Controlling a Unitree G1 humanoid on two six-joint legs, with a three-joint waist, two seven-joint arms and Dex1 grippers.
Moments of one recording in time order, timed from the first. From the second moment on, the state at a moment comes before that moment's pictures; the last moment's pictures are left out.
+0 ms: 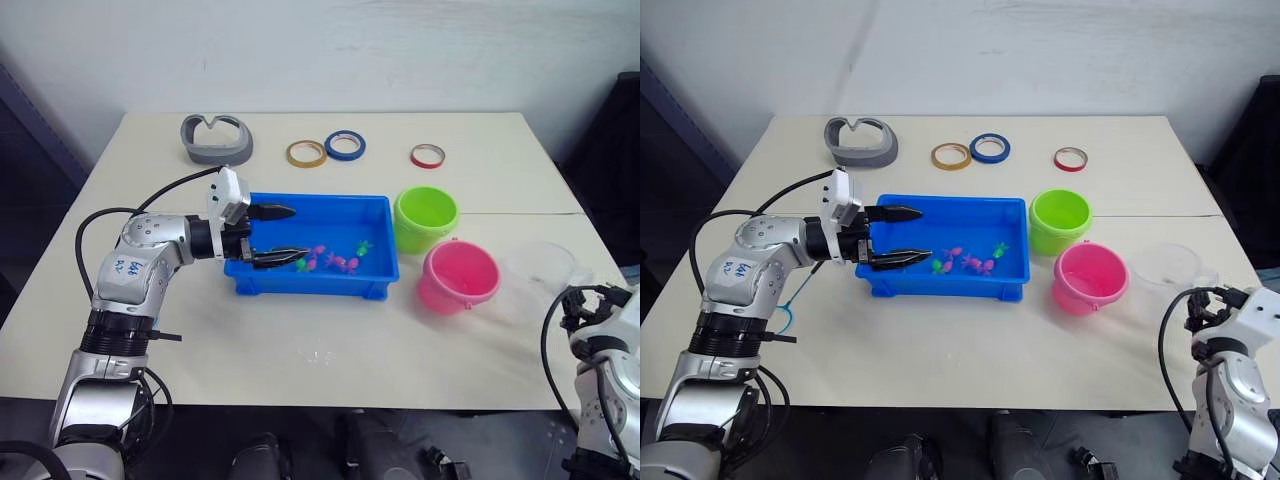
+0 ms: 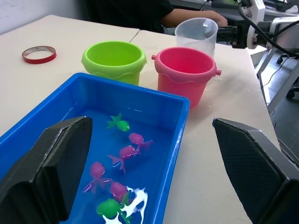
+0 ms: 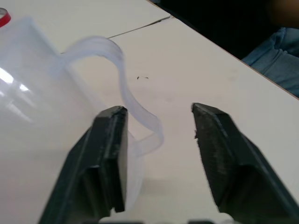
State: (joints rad) left arm -0.67 0.59 -0.03 0.10 -0.41 0.43 -1.06; right arm -0.04 -0.32 -0.66 -0.14 0.39 0.45 0.05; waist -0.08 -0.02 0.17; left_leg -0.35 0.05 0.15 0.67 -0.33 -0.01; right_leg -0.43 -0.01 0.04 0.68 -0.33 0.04
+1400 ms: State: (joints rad) left arm -0.48 0.65 0.14 -0.08 -0.45 0.58 -0.88; right arm 0.07 -0.99 -0.56 -0.61 0.99 0.85 0.71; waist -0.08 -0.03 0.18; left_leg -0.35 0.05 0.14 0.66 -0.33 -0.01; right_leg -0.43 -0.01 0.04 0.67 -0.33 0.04
